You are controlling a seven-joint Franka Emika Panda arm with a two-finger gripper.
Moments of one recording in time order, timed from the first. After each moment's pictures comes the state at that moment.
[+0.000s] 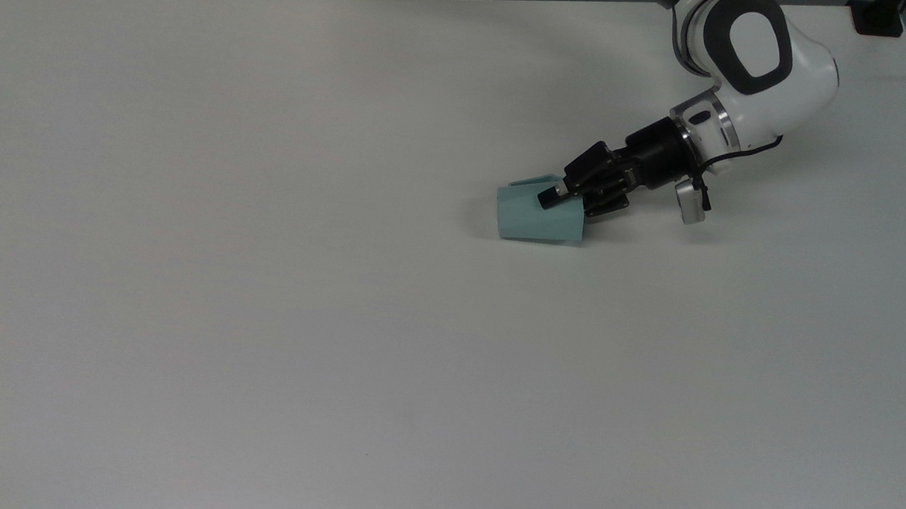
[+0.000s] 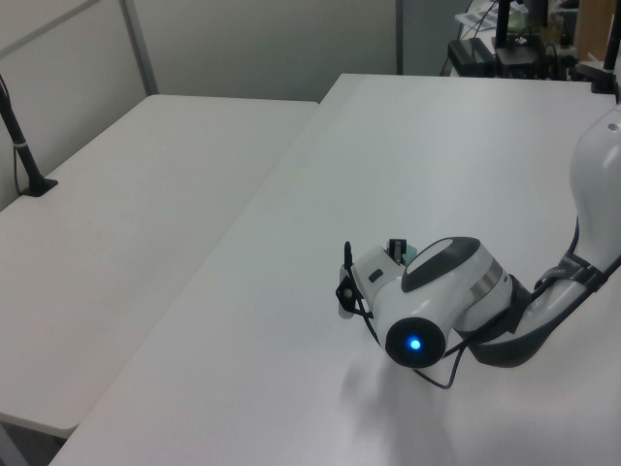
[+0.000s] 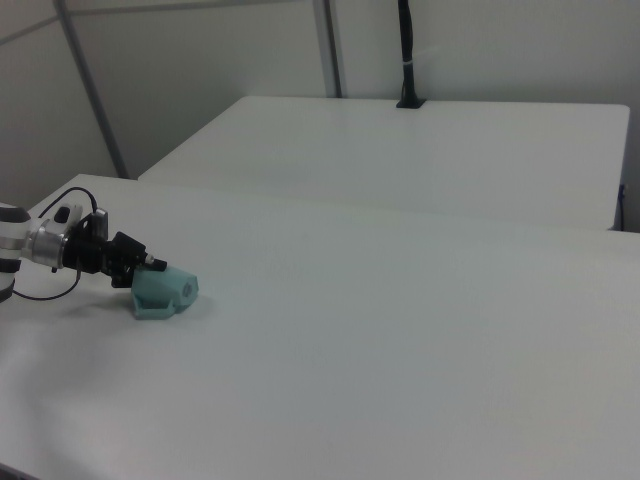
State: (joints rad) arm 1.12 0.85 -0.29 -1.32 -0.85 1.58 0.75
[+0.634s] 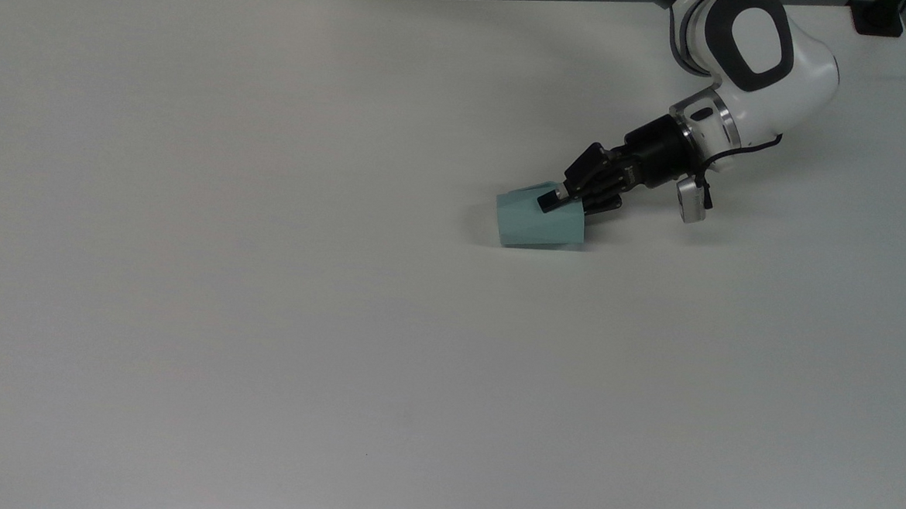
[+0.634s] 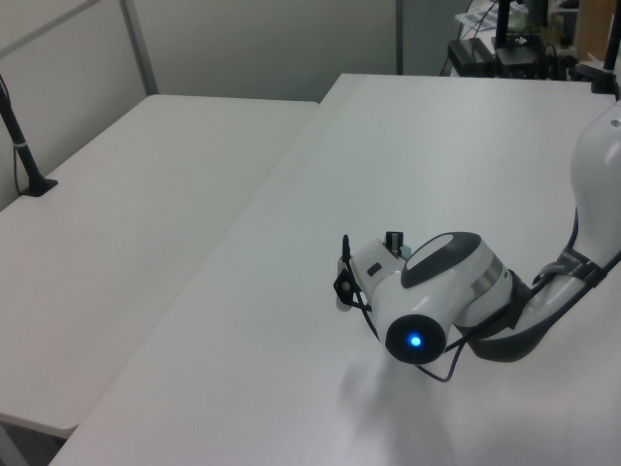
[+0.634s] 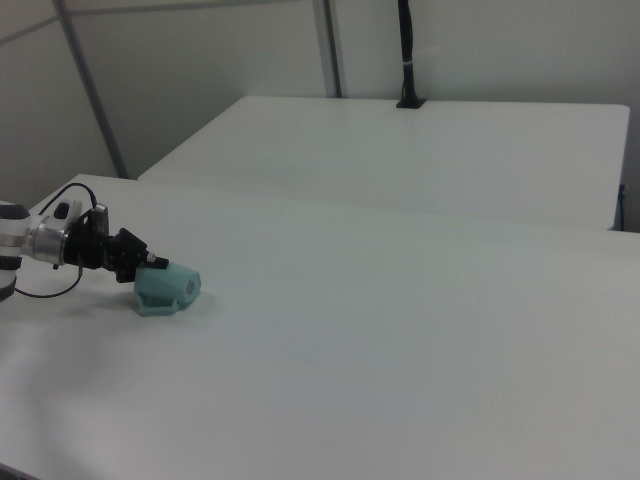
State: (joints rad) arm 1.12 0.84 -0.29 -1.32 -0.88 1.57 0.74
